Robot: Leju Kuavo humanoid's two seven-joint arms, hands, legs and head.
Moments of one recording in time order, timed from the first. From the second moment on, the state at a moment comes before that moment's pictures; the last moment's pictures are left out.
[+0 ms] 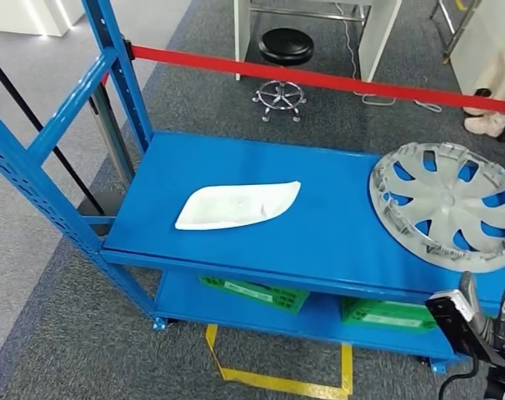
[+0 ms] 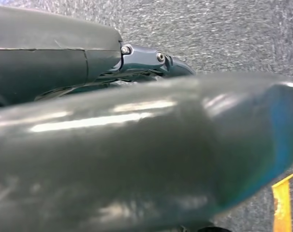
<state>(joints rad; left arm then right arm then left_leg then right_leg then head) 0.01 -0.19 1.25 -0.38 -1.41 0.01 -0.50 0.30 -0.22 -0.27 -1.89 0.95 -0.34 0.12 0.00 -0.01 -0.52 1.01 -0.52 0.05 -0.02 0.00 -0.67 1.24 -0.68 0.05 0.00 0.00</state>
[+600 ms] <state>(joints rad) 0.00 -0.19 1.25 -0.37 -1.42 0.04 -0.49 0.29 -0.22 -0.34 -1.87 0.91 -0.27 0.12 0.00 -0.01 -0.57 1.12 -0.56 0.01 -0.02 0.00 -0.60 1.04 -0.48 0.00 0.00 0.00</state>
